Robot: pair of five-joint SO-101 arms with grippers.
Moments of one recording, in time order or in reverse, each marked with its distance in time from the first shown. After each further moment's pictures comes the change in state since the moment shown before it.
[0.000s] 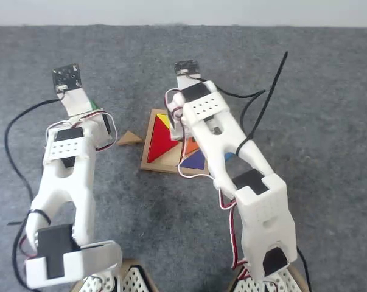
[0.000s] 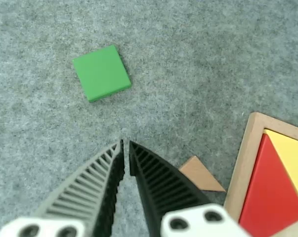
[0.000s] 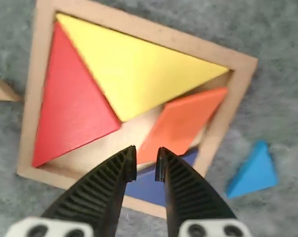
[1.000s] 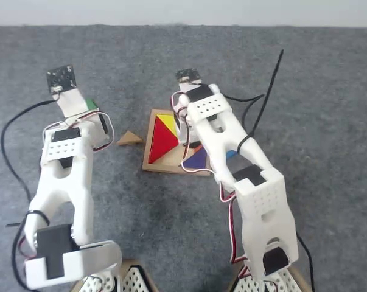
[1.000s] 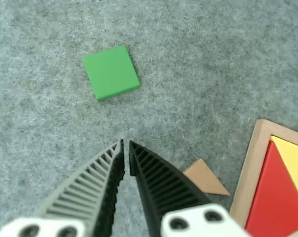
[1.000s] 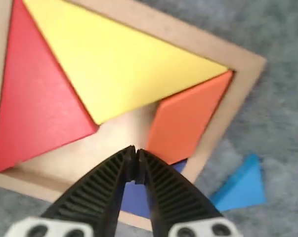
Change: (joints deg) left arm -1.2 0.0 0.0 0.0 1.3; right arm 2.8 5.5 -0.4 -0.4 7.1
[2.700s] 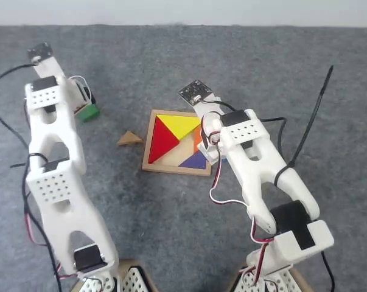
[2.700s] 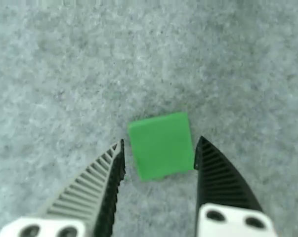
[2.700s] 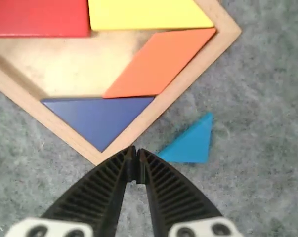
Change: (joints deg) left arm -6.9 53.8 -70.9 32.6 2.5; right arm 5.0 -34.8 43.6 -18.6 28.4
